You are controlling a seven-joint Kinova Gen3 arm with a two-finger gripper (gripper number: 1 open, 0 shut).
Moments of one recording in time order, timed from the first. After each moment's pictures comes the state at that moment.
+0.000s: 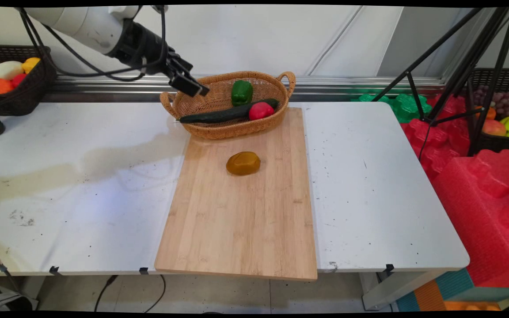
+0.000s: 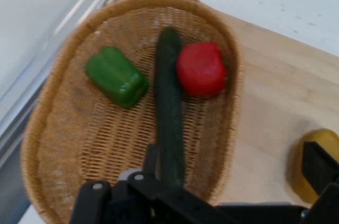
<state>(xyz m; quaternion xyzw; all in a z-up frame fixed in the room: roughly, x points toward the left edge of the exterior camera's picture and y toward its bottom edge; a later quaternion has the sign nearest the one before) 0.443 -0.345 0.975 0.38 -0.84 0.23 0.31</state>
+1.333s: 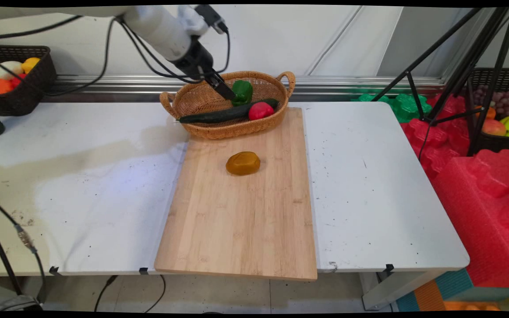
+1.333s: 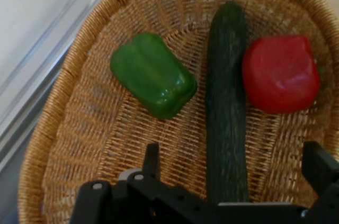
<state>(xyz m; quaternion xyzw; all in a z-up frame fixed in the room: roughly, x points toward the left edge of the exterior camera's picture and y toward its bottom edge) 0.397 -0.470 0.914 0.43 -0.84 0.23 0.23</state>
